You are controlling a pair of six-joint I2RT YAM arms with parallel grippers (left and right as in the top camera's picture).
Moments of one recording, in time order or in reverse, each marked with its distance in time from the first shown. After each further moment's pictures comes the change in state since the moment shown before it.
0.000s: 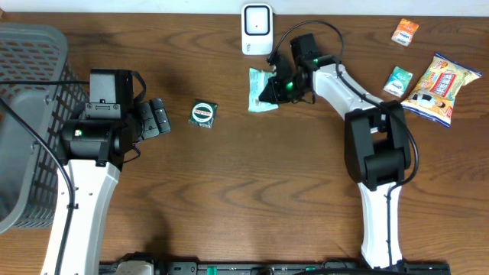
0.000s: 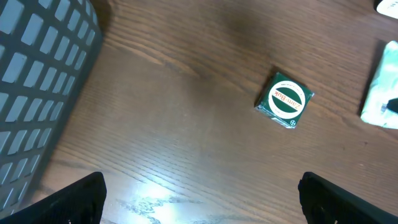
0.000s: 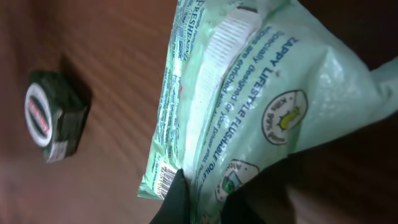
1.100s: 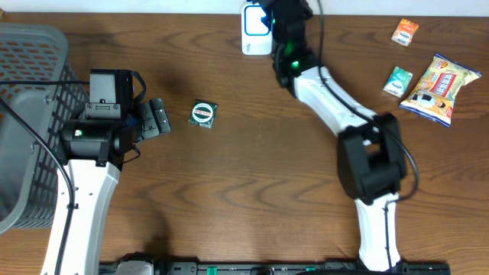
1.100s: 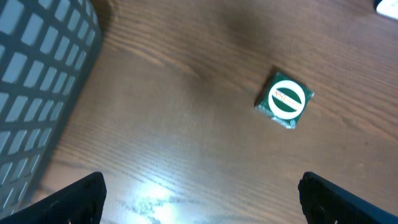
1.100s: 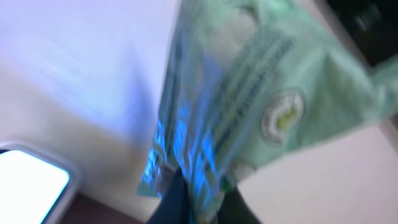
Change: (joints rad) left arm 0.000 0.000 0.000 0.002 0.000 0.000; right arm 0.142 -0.055 -0.001 1.130 1.111 -0.819
